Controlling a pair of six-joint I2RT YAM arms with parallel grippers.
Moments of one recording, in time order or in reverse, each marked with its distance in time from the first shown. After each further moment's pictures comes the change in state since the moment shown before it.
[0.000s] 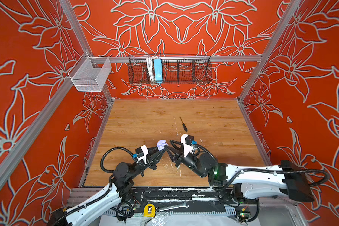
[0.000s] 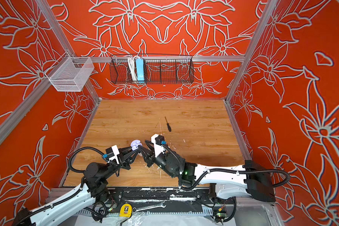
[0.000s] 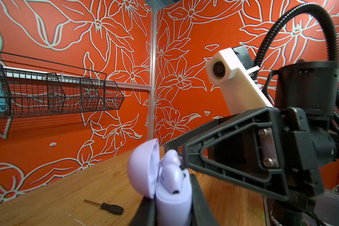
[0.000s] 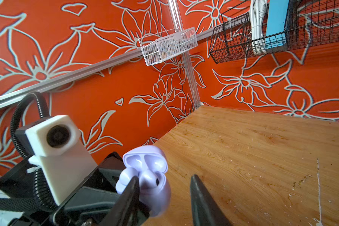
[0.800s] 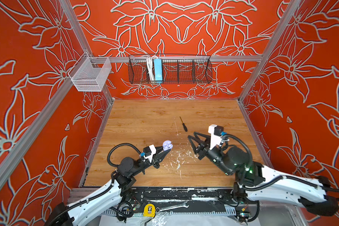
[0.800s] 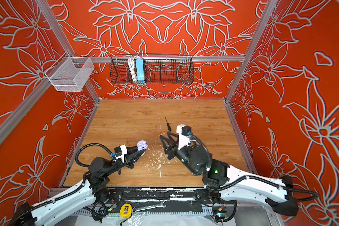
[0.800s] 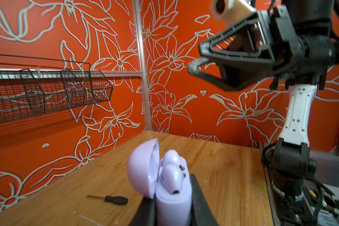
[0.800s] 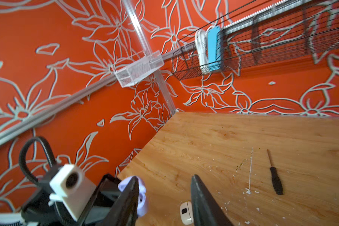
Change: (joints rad) left arm 0.000 0.135 0.079 -0.085 0.097 0.151; right arm -0.114 -0.430 0.121 -0.601 0.082 0.109
